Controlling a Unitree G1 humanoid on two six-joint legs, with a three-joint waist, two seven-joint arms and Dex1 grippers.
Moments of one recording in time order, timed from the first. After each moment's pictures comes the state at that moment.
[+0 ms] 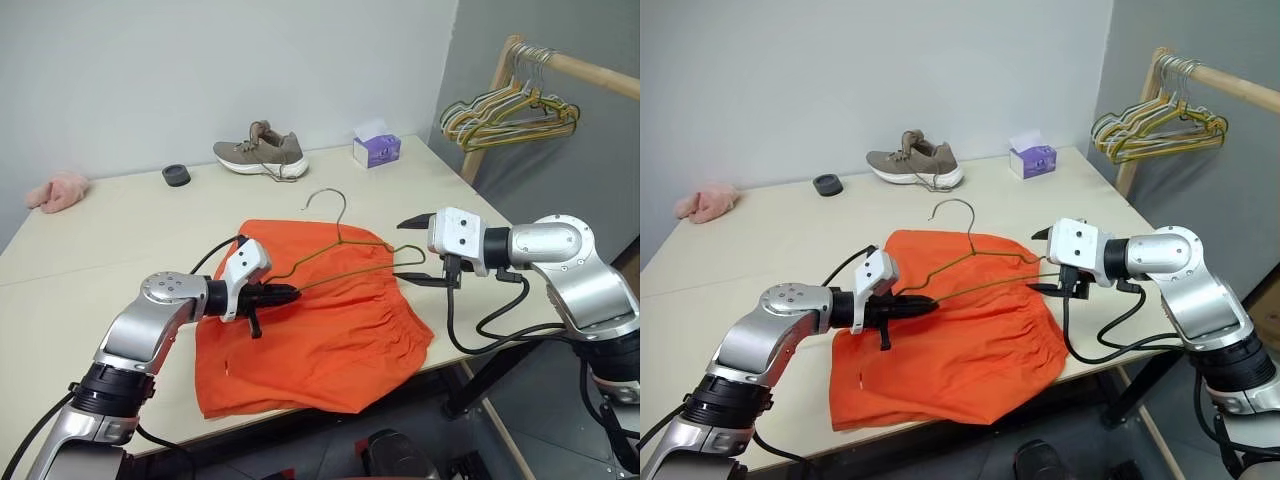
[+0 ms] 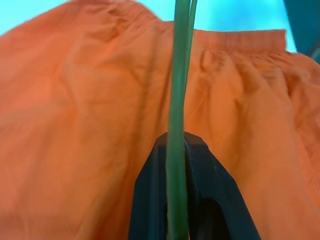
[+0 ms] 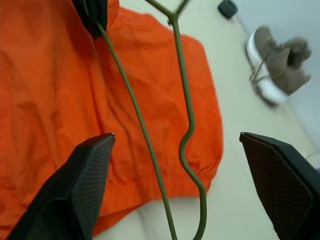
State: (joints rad) left arm -0.35 0.72 -0.13 -0.07 -0.32 0.50 -1.09; right arm -0.58 -0.79 0.22 -0.28 0.11 0.45 1.09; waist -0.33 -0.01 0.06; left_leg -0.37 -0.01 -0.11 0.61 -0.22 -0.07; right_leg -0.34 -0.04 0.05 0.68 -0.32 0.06
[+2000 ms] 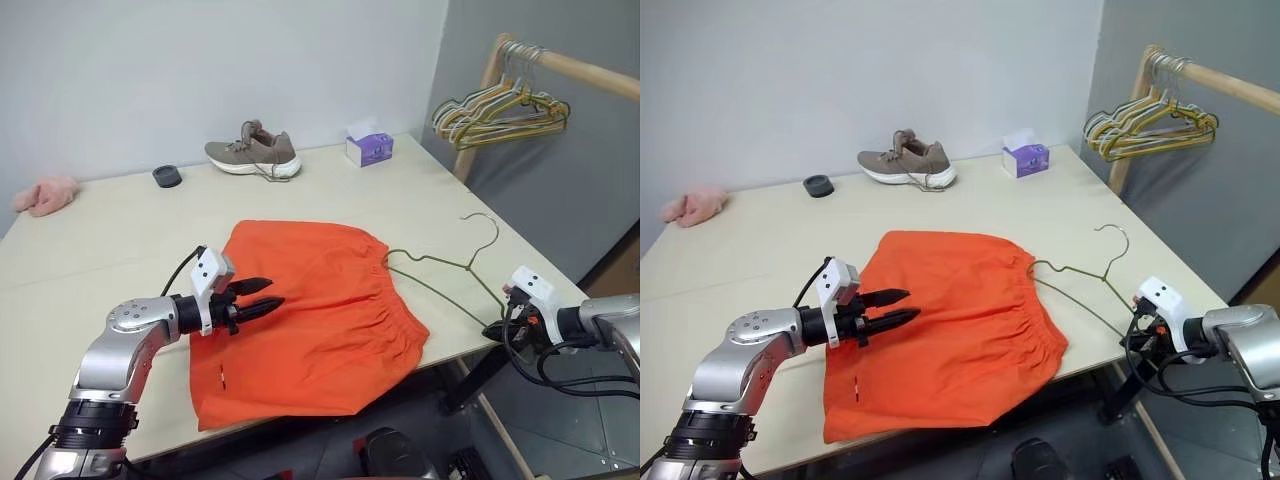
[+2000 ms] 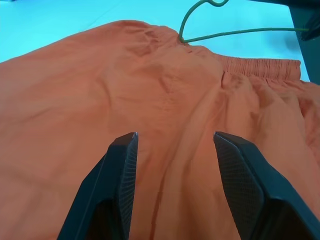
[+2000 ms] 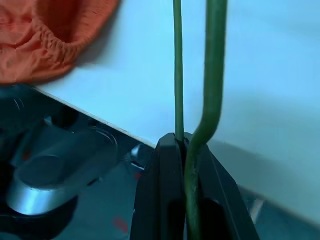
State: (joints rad) left arm -0.18 0.67 0.07 -0.03 -0.41 0.41 -1.05; right arm -0.21 -0.95 -0.03 -0.19 0.28 1.11 1.05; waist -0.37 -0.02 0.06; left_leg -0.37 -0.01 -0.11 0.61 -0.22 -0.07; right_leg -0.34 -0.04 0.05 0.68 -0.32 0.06
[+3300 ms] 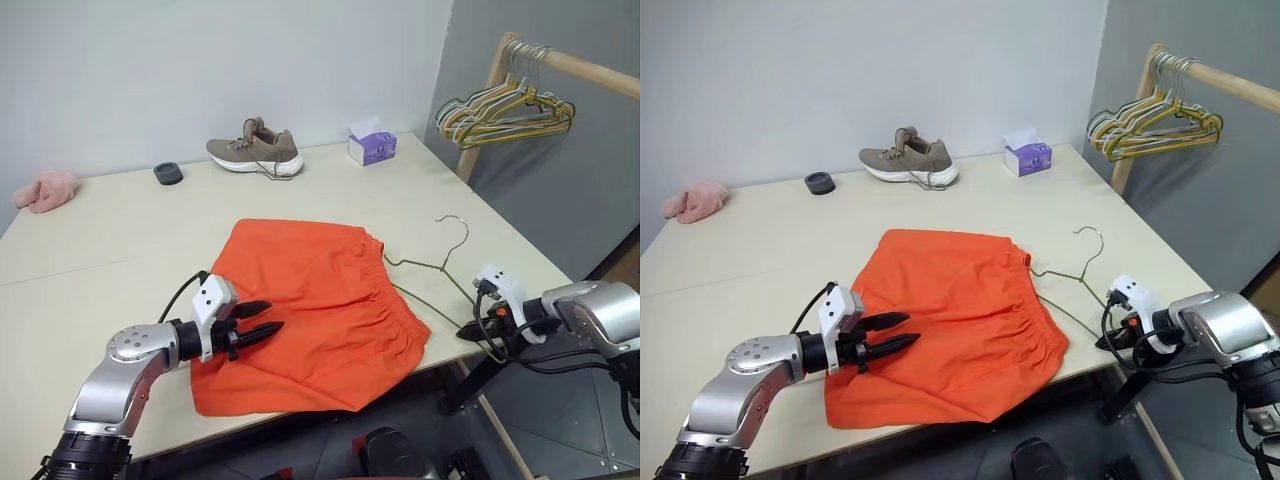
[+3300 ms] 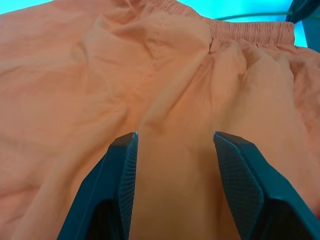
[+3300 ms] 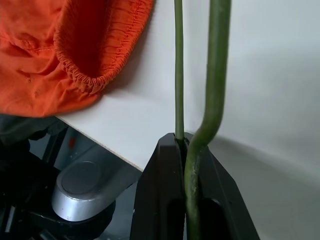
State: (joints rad) left arm -0.03 0.68 0.06 -0.11 -0.39 0.36 -0.99; right arm -0.48 -0.91 0.27 0.02 0.40 1.16 1.06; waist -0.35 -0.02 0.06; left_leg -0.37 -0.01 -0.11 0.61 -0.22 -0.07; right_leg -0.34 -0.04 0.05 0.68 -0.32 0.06
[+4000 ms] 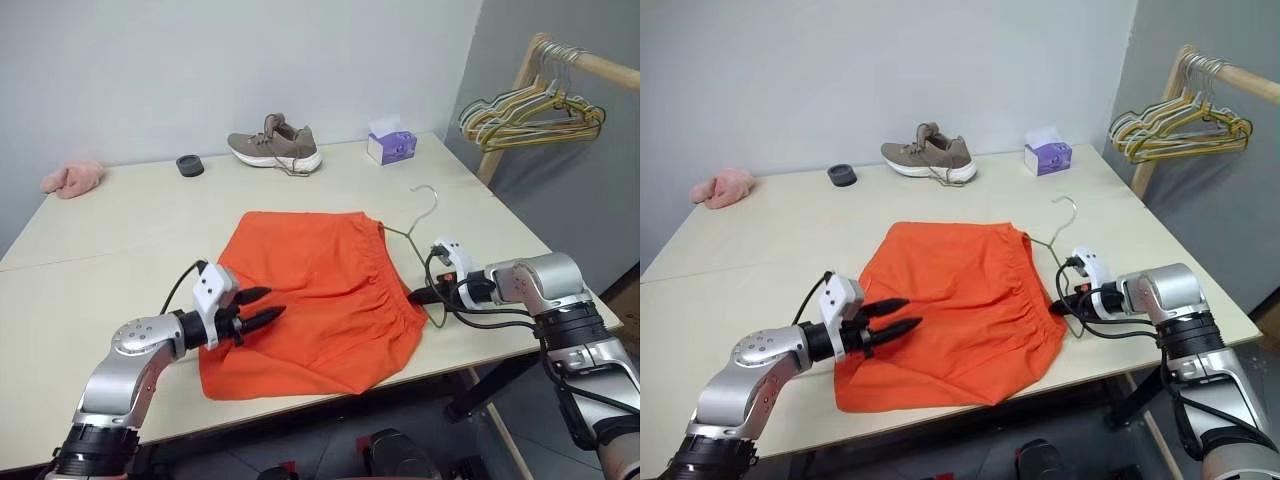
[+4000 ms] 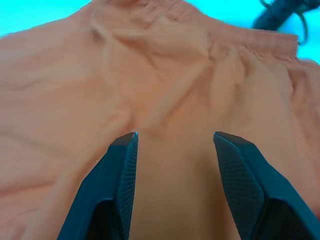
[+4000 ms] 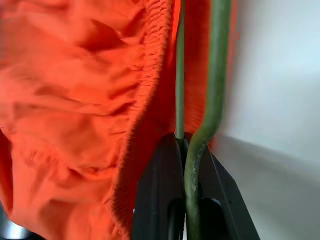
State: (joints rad) left arm -0.16 0.62 0.12 -0.07 -0.43 0.39 -0.86; right arm -0.68 -0.59 0.21 0.13 0.40 1.16 0.88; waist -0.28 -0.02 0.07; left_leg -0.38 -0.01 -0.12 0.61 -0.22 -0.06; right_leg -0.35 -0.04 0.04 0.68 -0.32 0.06
